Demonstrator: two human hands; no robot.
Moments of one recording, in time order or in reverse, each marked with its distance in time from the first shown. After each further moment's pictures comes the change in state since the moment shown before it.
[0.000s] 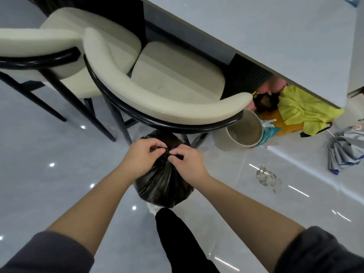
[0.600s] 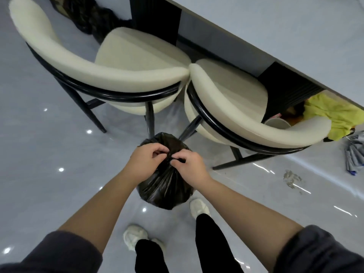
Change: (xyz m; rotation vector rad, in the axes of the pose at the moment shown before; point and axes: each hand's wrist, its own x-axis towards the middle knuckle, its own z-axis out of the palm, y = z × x) left_hand 0.005 -0.152 -0.235 0.020 -0.053 0.023; right_hand 0.069 -0.185 0.194 -0.002 0.004 0.079
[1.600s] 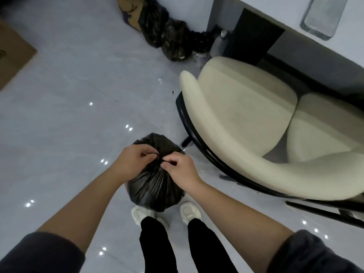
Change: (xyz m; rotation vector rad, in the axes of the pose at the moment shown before) left_hand 0.127 -0.230 -0.398 0.043 -0.028 -0.177; right_hand 0.247 -0.277 0.296 0.228 -0.198 0.090
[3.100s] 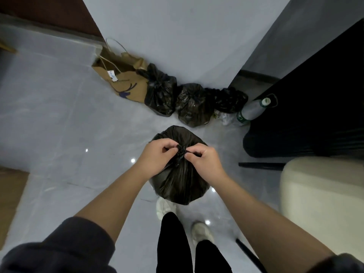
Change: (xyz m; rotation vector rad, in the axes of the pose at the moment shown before) left_hand 0.551 0.040 -0.370 -0.050 -0.207 0.207; right_hand 0.564 -0.271 -0.018 0.189 0.377 0.087
